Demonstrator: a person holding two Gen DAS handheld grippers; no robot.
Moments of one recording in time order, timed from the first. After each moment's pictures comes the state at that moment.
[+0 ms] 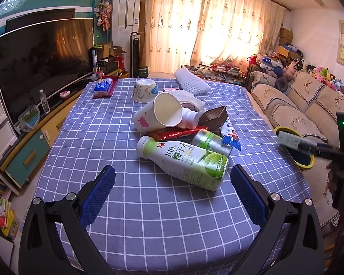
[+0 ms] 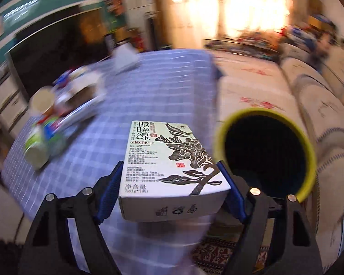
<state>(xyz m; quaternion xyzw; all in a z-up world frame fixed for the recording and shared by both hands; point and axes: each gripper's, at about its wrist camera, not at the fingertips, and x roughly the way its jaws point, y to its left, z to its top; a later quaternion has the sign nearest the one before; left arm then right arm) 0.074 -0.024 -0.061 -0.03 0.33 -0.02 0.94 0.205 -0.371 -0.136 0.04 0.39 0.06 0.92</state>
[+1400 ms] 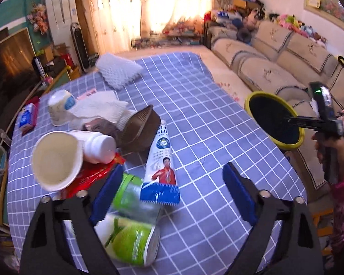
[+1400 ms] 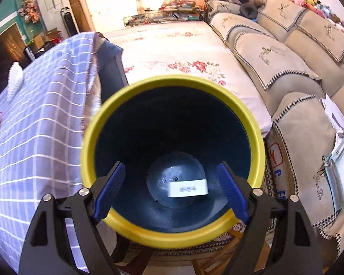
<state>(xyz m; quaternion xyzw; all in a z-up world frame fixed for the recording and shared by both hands) 0.225 -0.156 -0.077 0.08 0.42 -0.15 0.89 0.264 -0.472 -0.189 0.10 0.47 -0.10 0.87</state>
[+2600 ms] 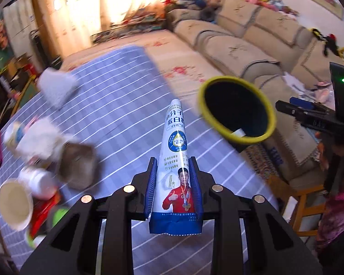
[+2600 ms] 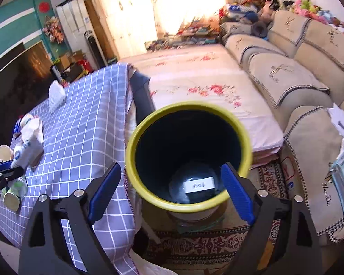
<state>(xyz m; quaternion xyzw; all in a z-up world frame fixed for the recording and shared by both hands) 0.235 -0.263 -0.069 0.13 0.45 -0.27 0.84 0.184 -0.481 -0.118 0.13 0.38 -0.06 0.92</state>
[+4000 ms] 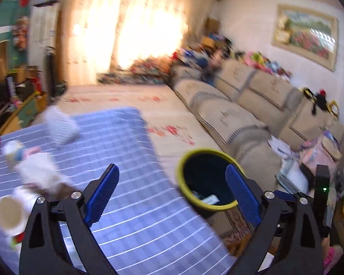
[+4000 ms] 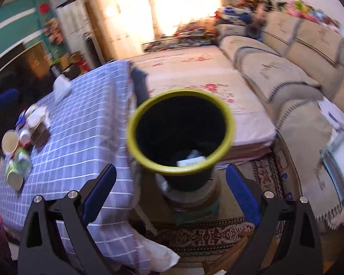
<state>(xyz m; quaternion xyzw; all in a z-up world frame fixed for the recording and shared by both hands) 0.214 -0.240 0.007 -0.01 0.30 -0.26 0.92 0.141 -0.442 -0.126 0.10 0.39 -0.03 0.91</state>
